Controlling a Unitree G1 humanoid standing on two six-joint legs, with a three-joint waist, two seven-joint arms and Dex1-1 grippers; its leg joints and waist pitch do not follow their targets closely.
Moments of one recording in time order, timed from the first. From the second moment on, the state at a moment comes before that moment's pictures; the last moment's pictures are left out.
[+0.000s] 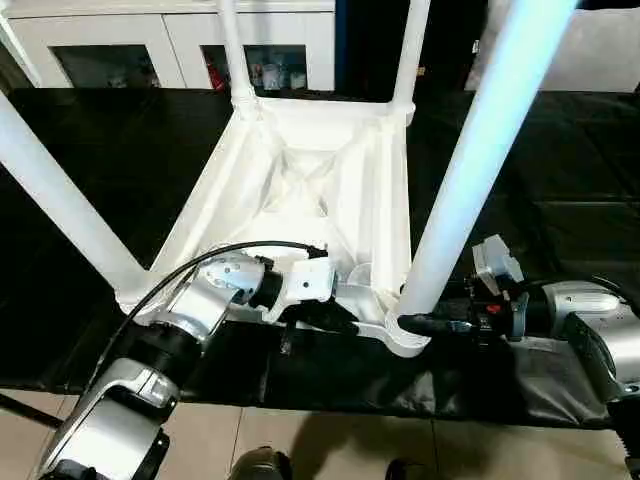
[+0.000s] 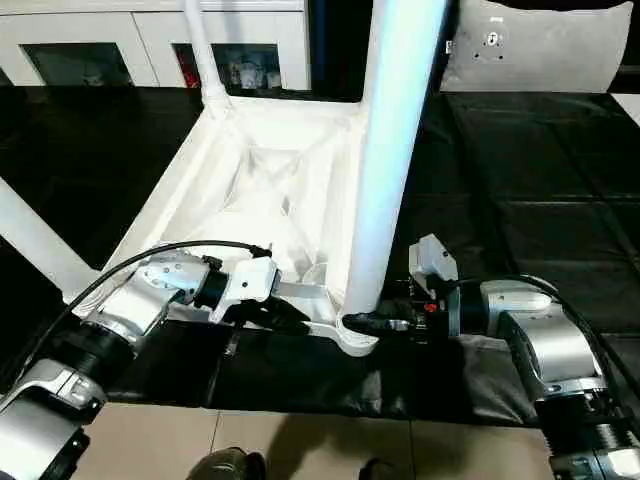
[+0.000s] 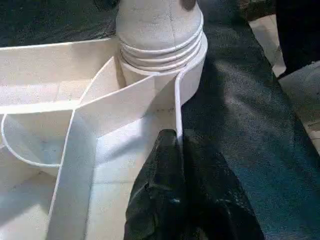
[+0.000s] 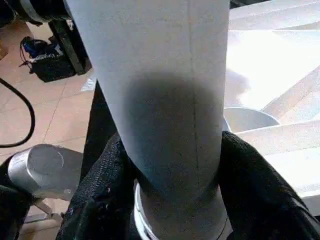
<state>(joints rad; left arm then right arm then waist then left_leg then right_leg) -0.64 0.30 -0.39 0.60 0.00 -0.15 -1.36 -0.31 -0.59 0.09 0.16 0.36 0.26 1.36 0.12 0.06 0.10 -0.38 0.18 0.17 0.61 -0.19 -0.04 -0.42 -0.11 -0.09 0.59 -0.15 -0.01</state>
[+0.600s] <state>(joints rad) -0.73 0.05 -0.28 0.67 0.11 0.23 -0.74 -0.49 -0.24 -0.02 0.26 0.15 0.48 0.50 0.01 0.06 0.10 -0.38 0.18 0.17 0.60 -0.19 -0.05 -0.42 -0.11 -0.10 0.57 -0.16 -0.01</state>
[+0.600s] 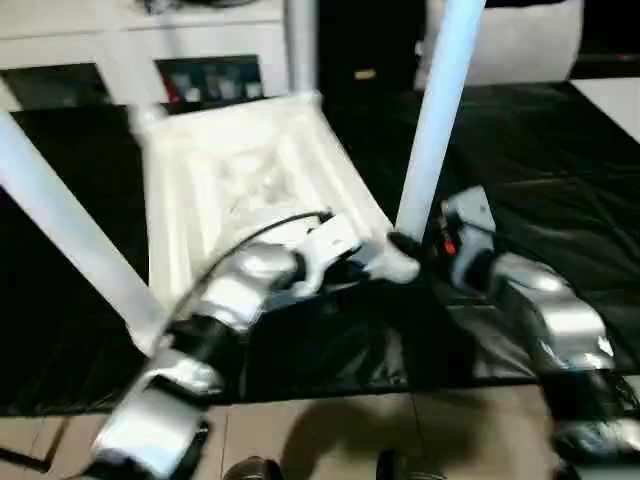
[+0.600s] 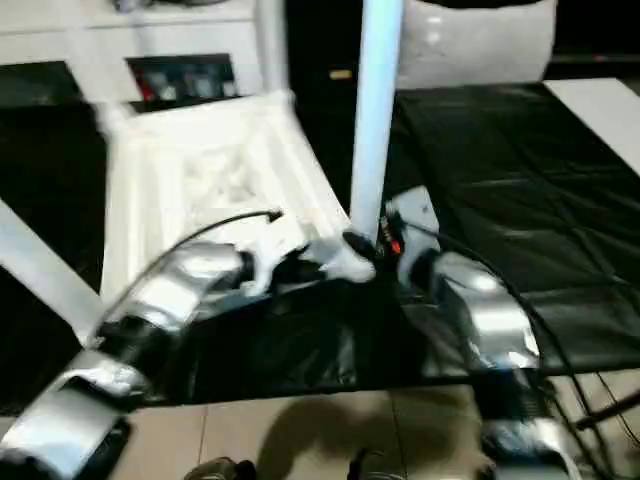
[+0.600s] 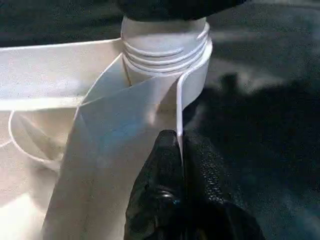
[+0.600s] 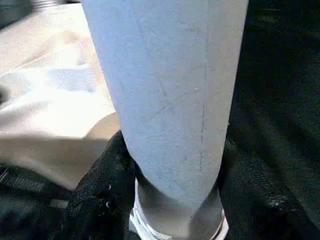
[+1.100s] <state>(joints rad) -0.73 0.05 -0.27 0.64 0.11 0.26 -0.71 -0.50 -0.20 -0.05 0.28 0.16 0.42 0.49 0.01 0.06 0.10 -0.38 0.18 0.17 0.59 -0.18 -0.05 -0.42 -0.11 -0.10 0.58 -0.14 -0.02</state>
